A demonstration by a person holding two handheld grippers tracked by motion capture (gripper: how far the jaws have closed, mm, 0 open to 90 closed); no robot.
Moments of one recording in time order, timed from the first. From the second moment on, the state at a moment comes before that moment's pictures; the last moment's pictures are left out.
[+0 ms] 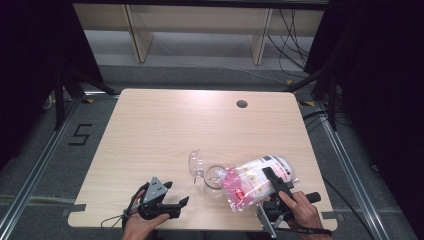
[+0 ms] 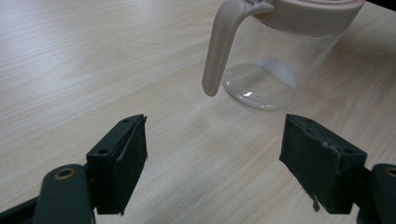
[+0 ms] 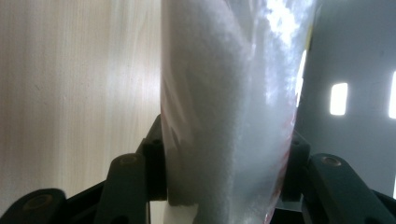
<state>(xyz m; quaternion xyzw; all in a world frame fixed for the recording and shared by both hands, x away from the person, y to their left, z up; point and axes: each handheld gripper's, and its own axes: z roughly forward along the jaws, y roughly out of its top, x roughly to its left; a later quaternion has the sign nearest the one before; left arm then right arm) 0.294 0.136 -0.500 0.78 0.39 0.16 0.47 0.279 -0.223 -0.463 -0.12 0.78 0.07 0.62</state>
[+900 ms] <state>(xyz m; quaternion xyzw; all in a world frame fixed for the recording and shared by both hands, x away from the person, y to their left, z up) 0.294 0.136 -0.500 0.78 0.39 0.16 0.47 0.280 -0.220 -0.454 -0.15 0.75 0.03 0.64</state>
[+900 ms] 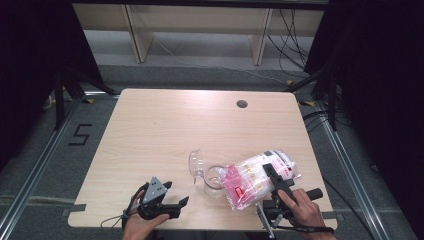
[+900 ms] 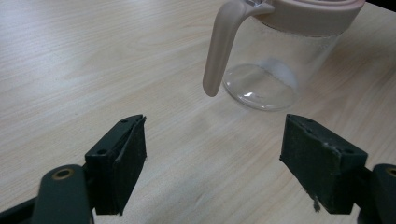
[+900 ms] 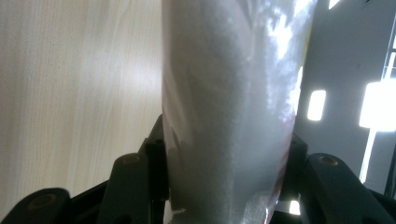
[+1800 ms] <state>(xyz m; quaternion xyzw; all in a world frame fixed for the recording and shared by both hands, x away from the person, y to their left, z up) 0.294 0.137 -0.500 0.77 0.39 0.16 0.47 0.281 -0.224 -0.453 -0.17 0.74 0.01 0.66</state>
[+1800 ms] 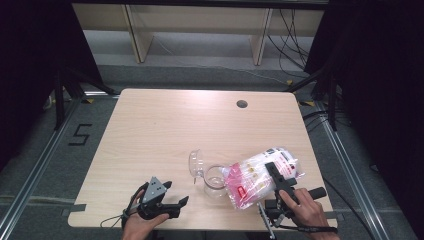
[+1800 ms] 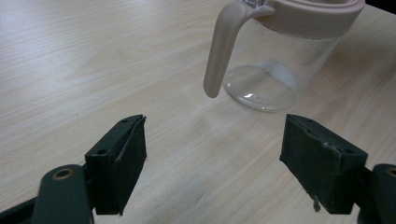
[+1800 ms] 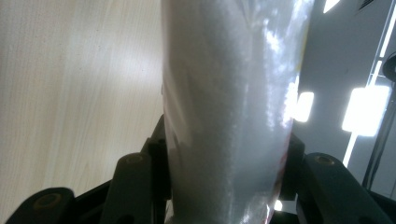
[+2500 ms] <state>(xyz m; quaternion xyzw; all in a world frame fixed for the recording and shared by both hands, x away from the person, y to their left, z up) 0.294 0.136 -0.500 0.77 0.39 0.16 0.47 0.277 -0.225 -0.451 -0.16 0.74 -0.01 0.66</state>
